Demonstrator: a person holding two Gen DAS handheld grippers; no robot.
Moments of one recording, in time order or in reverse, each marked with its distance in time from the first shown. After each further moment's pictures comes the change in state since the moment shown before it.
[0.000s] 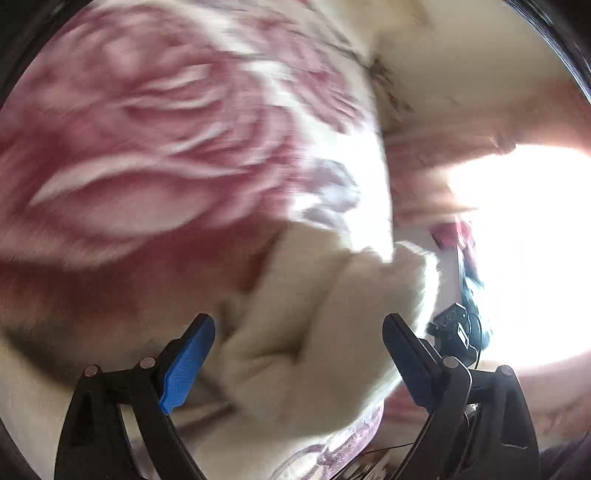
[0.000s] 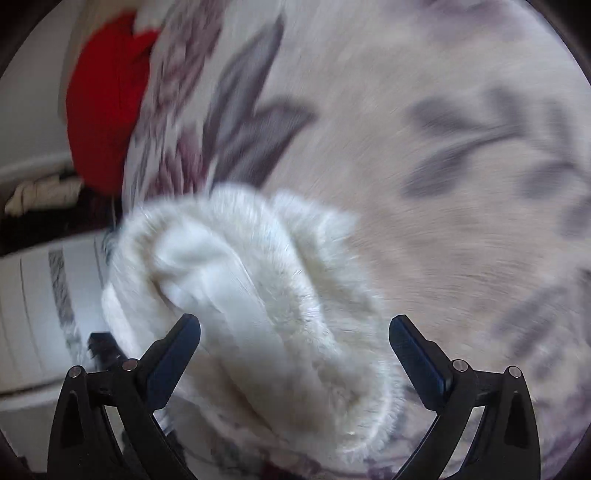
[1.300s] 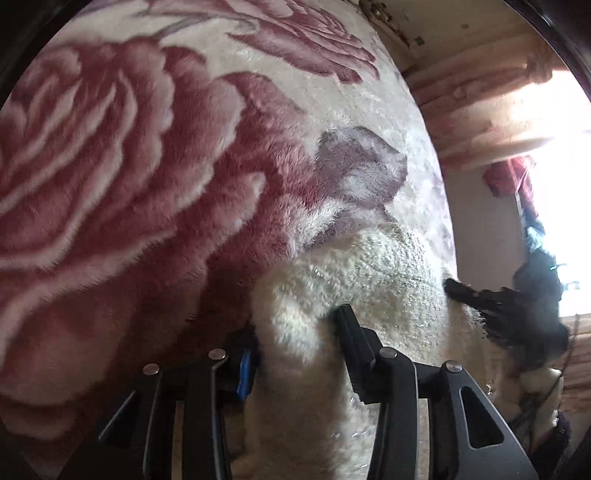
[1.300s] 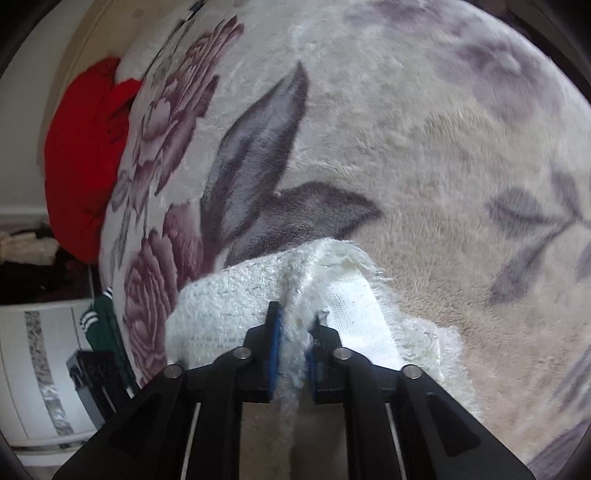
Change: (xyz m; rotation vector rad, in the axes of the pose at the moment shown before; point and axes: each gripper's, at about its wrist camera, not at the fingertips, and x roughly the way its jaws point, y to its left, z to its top) left arm 0.118 -0.016 0.089 0.141 0.163 0.268; right arm 0.060 0.062 0.035 0.024 -0.202 -0.140
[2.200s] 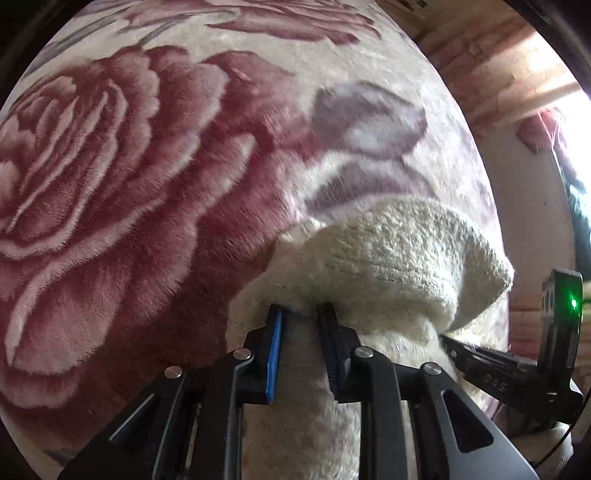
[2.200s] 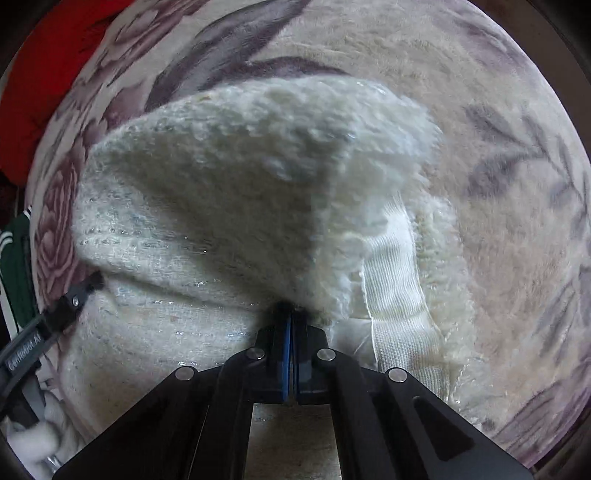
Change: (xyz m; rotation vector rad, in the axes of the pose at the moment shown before) left arm 0.020 -0.014 -0.012 0.075 0.045 0.200; right arm 0.032 -0.001 -0.078 -0.174 0.106 -0.318
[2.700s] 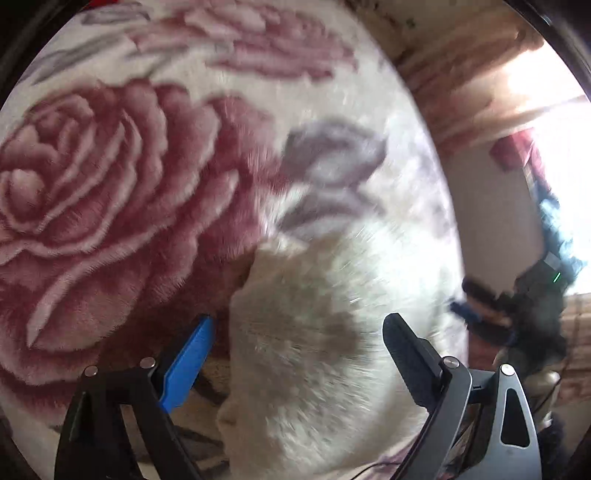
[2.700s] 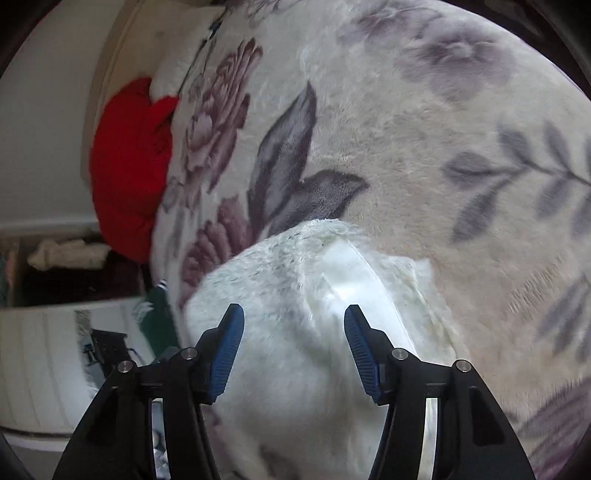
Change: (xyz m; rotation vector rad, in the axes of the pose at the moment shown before) left arm -0.042 -0.013 -0.010 0.010 0.001 -0.059; right arm -0.086 -0.084 0.018 0.203 -0.127 0.540
